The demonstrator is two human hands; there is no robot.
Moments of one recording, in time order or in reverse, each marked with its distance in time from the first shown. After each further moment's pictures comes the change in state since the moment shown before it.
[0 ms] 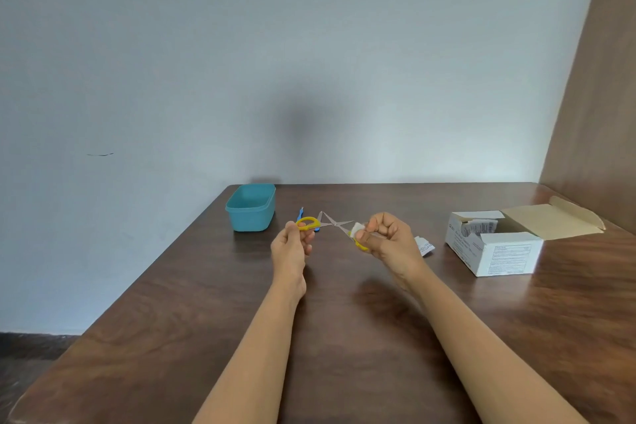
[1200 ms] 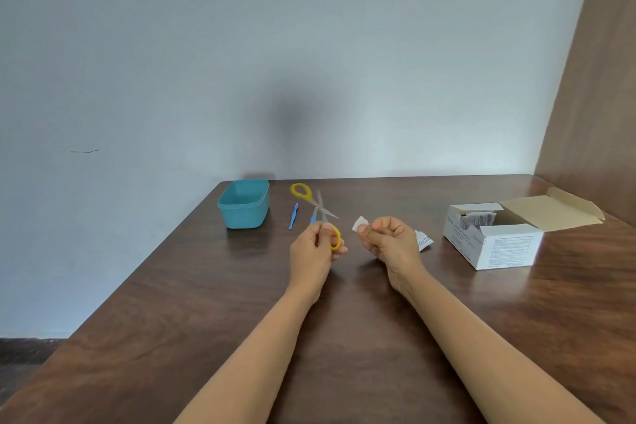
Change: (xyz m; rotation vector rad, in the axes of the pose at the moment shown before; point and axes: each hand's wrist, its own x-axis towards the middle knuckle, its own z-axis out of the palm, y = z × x) left_hand -0.009 -0.026 0.010 0.401 -0.279 0.300; right_hand -0.002 0.008 0.008 0.151 0.300 0.143
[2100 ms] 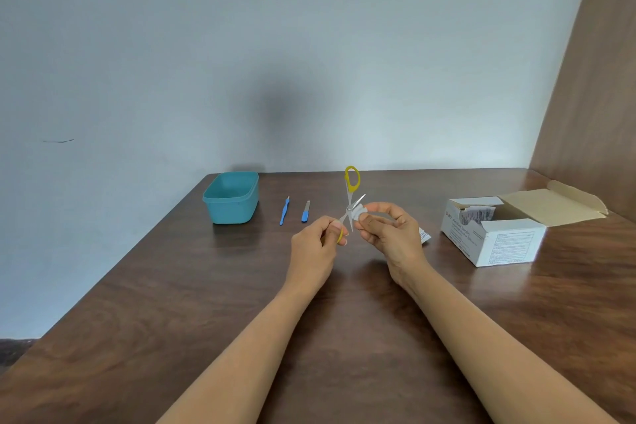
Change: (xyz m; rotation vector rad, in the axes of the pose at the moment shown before) left_hand 0.004 -0.001 0.003 0.338 -0.107 0.199; right_hand 0.007 -0.005 -0.005 -0.037 -0.028 -0.060
